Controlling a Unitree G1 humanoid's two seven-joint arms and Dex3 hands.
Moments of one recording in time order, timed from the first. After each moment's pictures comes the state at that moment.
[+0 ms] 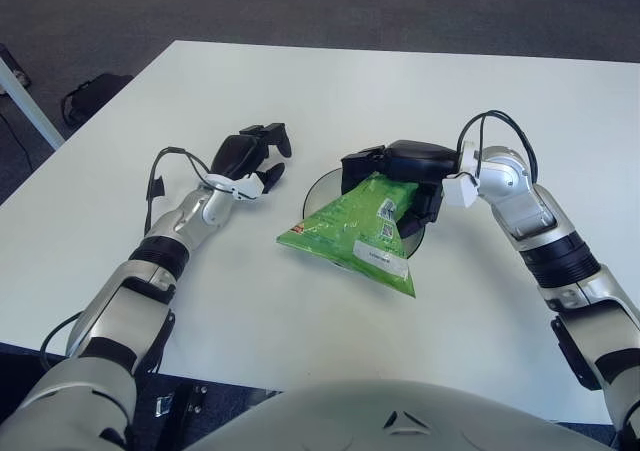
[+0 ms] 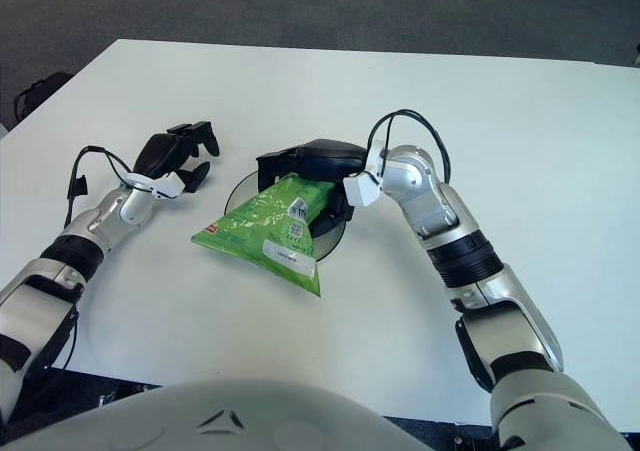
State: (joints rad) left arm -0.54 0.48 -0.40 0.83 0.56 -0.61 0.40; right arm -0.55 -0.51 0.35 0.03 -0.15 -0.43 0.84
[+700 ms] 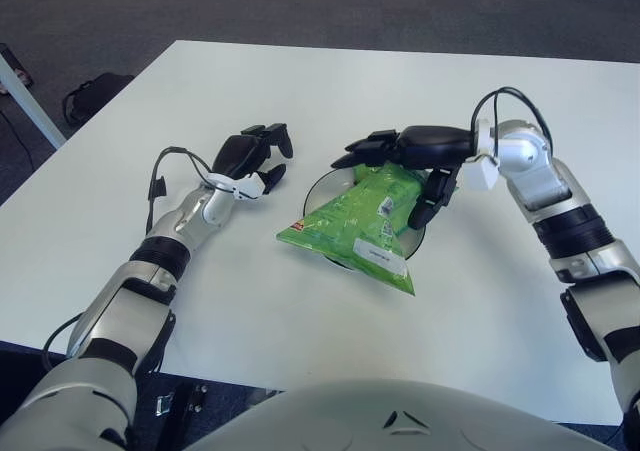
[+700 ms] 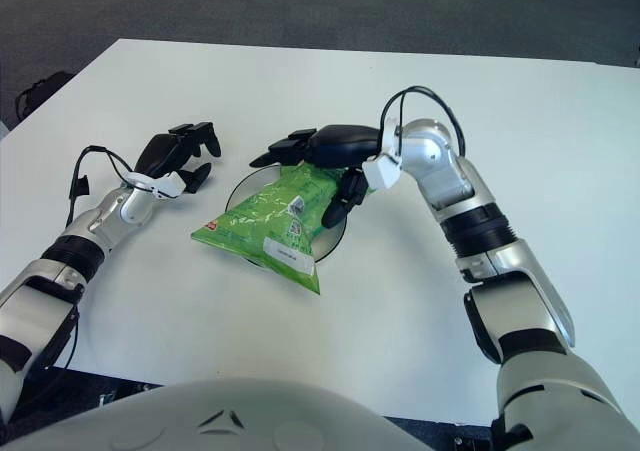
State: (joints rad) left arm -0.54 0.47 -0.39 0.85 0.56 -0.62 0.41; right arm -0.71 -0.58 0.32 0.21 -0.09 -0.55 0.96
